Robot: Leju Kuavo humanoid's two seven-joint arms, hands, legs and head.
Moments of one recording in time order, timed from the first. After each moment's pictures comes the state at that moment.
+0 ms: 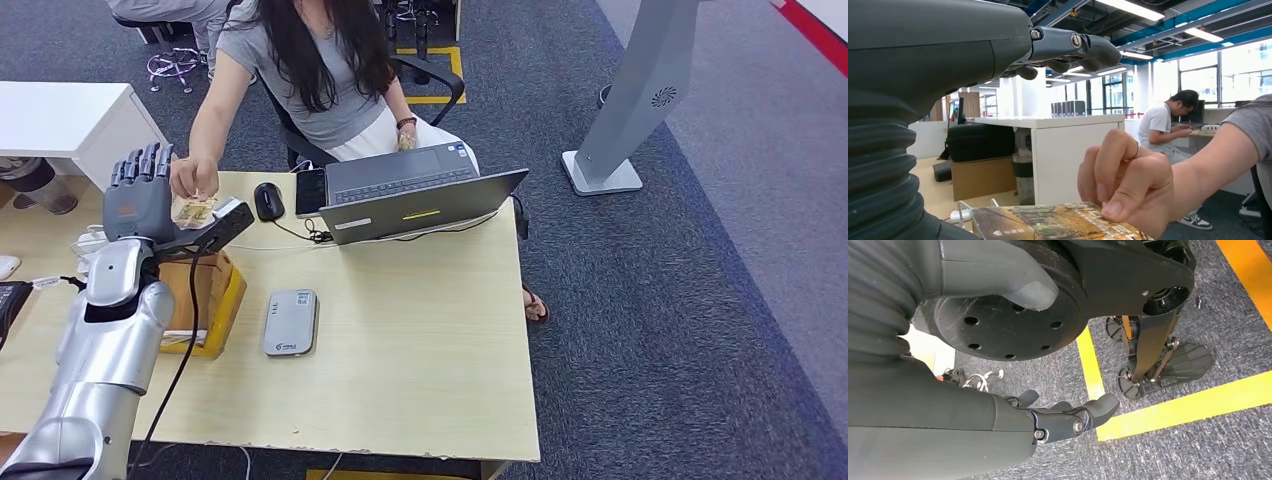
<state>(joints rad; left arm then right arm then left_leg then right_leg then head) -0.60 0.15 -0.08 -1.05 -1.43 0.20 0.10 -0.05 0.12 -0.52 -0.20 0.22 -0.01 0.00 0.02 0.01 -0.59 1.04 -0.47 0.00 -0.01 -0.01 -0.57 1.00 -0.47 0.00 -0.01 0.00</state>
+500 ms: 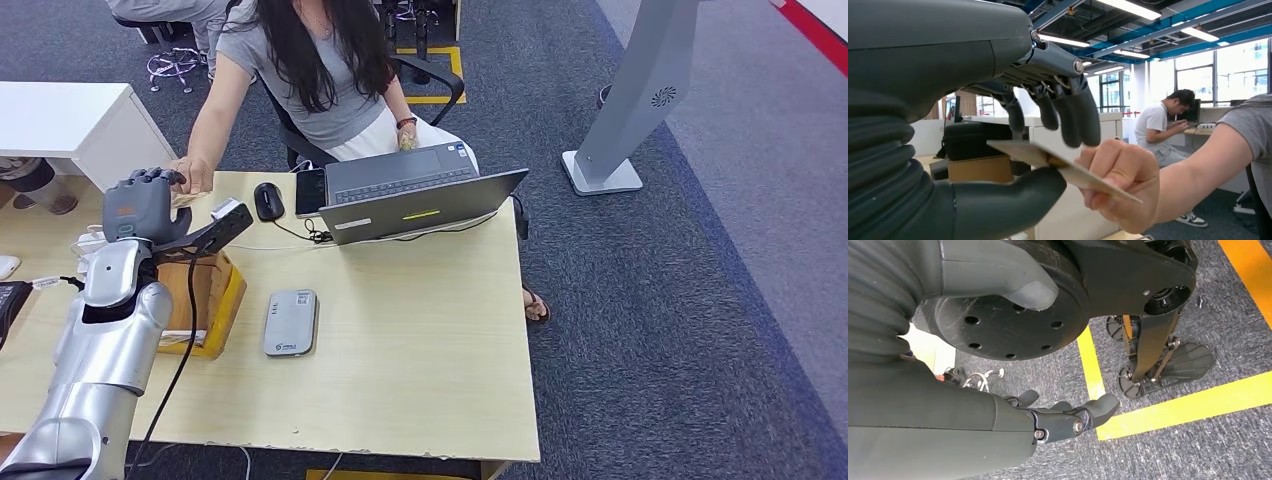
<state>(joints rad) -0.60 0.16 -0.08 -1.04 -1.41 0.20 0.10 -0.05 0.12 -0.52 -0.20 0.23 -0.01 0.00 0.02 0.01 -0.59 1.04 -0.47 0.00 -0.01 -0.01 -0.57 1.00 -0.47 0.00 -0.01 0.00</state>
